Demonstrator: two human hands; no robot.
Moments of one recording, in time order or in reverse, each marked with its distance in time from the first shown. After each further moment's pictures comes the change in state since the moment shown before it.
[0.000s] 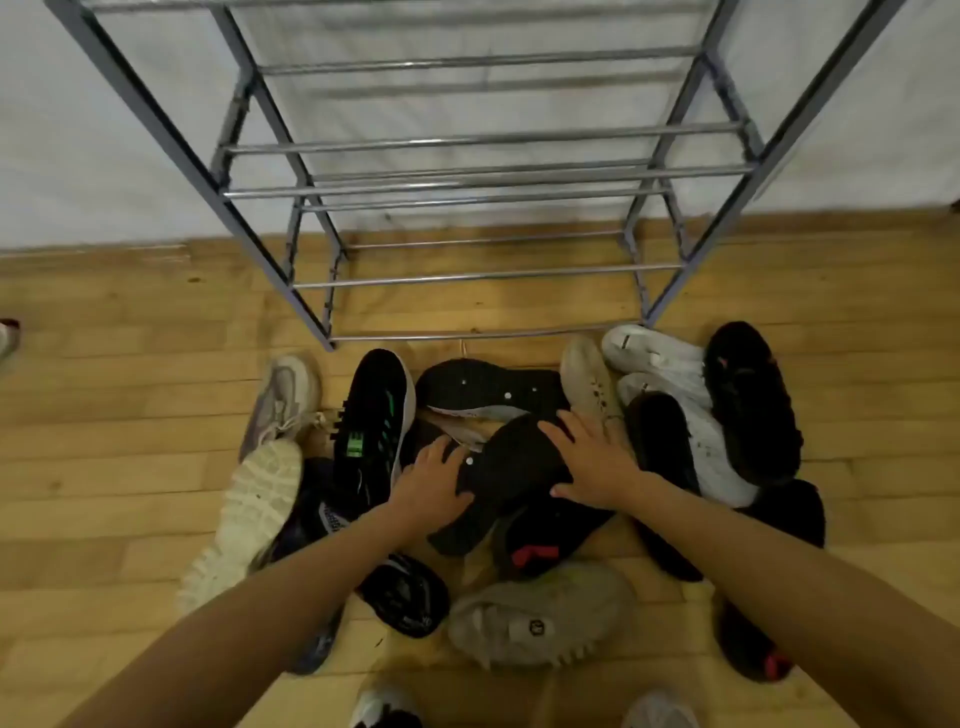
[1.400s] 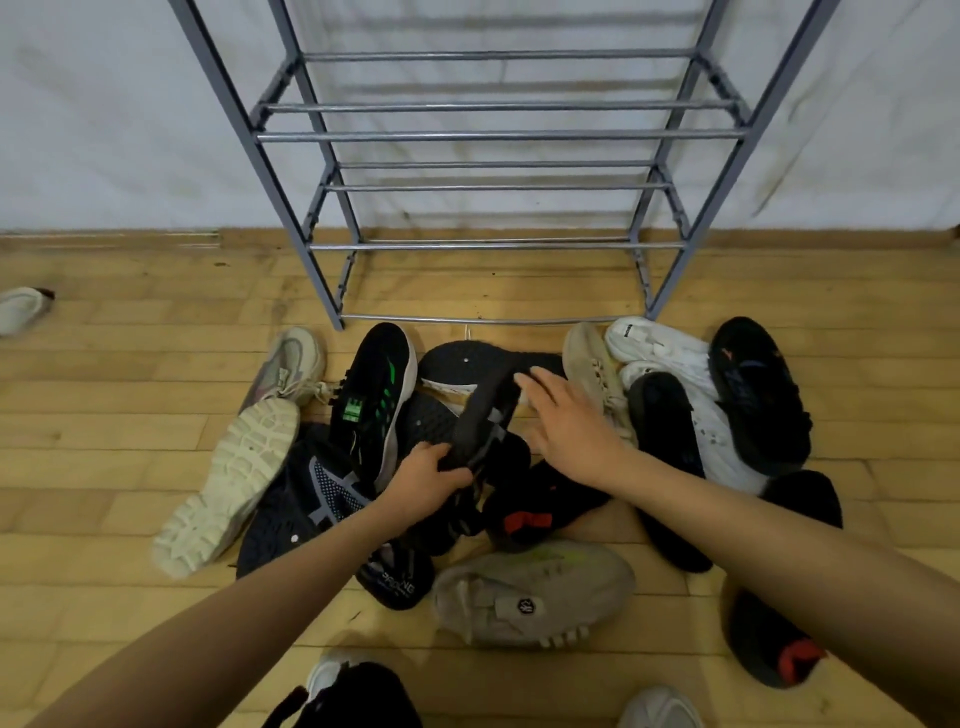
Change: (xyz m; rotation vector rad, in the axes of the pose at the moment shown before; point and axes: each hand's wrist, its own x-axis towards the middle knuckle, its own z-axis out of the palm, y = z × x) left_hand -0.029 0.004 0.058 -0.695 0.205 -0.126; right_hand -0.020 -0.030 0.023 0.069 0.457 -0.175
